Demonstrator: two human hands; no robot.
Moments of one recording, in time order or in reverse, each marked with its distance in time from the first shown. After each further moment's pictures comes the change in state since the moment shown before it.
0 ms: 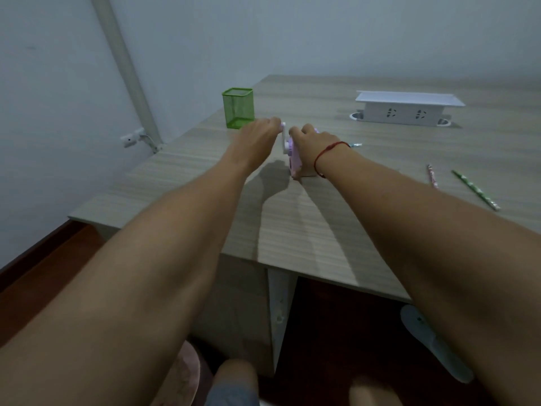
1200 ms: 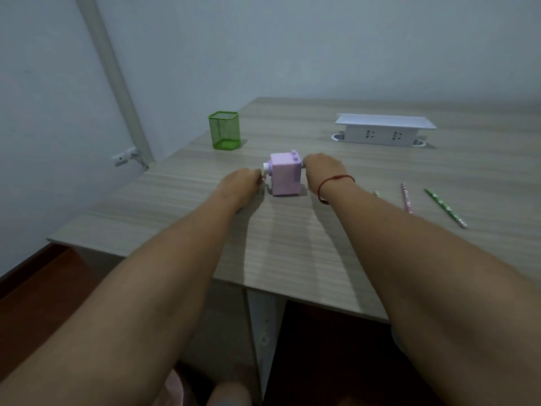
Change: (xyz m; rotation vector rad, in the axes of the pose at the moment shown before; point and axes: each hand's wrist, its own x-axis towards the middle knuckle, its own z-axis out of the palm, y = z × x) left_hand -0.017 0.013 0.031 -0.174 -0.296 -0.260; right_hand -0.014 0.046 0.002 0.004 0.095 0.120
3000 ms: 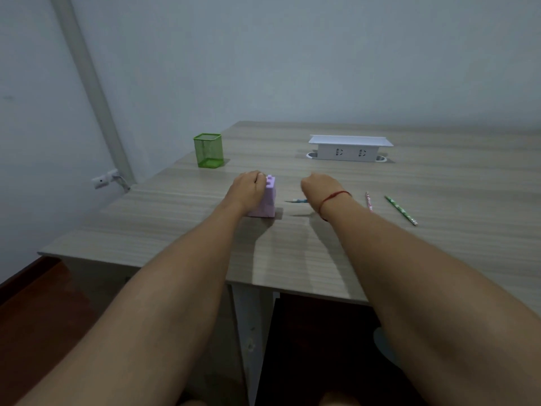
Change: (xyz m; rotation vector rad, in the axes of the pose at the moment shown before) left_hand -0.020 0.057 -0.017 -0.462 0.171 0.000; right_hand -0.067 0.025 -0.034 -0.132 -0.011 -0.057
